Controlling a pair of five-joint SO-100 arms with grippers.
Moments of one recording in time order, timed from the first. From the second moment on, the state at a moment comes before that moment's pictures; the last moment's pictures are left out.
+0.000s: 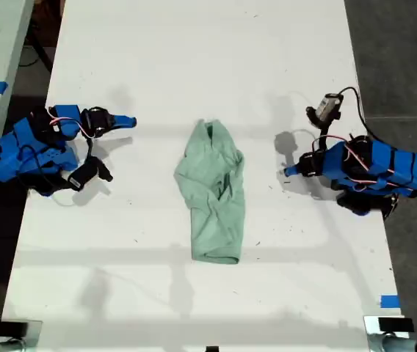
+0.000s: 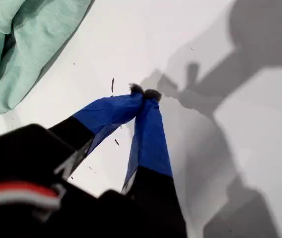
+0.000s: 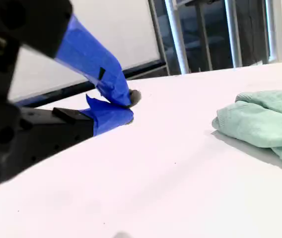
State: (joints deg) arm 0 -35.2 205.8 186.5 49.7 24.3; arm 1 16.7 200.0 174.7 77.6 -28.5
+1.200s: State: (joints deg) arm 0 -36.4 205.8 186.5 42.6 34.6; arm 1 17.8 200.0 174.7 77.3 -35.2
